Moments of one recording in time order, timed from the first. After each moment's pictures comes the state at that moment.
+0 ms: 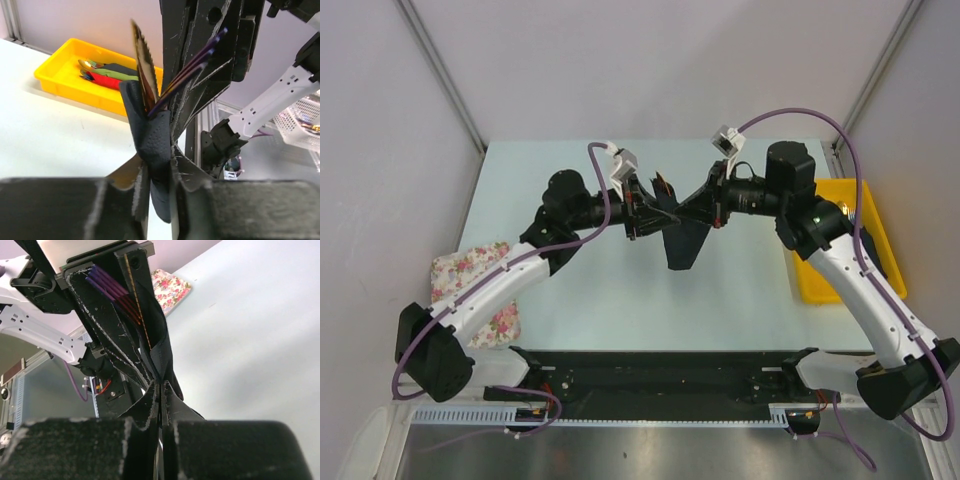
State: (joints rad) left arm -0.63 1.29 1.07 0.30 0.80 -0.37; right arm 0.49 1.22 1.37 -0.39 -0.77 0.22
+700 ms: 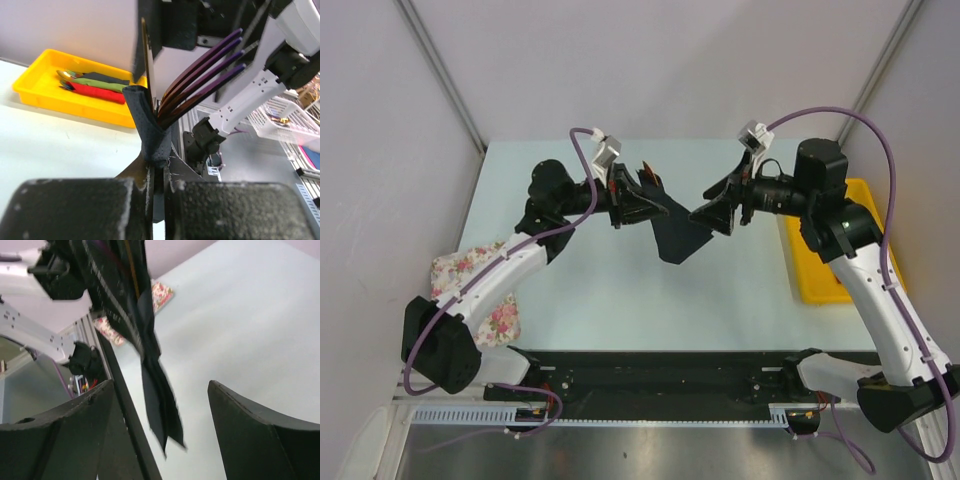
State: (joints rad) left arm -0.51 1.34 1.09 0.47 1.03 -0.53; right arm 0.39 1.16 1.43 -0.49 -0.79 0.15
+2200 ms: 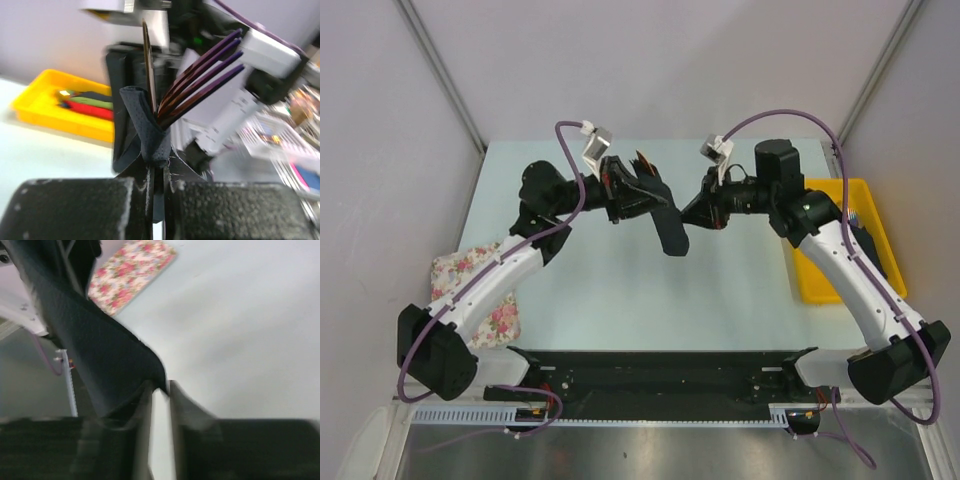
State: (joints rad) left arm -0.51 1.30 1.11 0.54 0.98 -0.65; right arm 0.46 1.30 1.40 -0.54 -0.81 -0.02
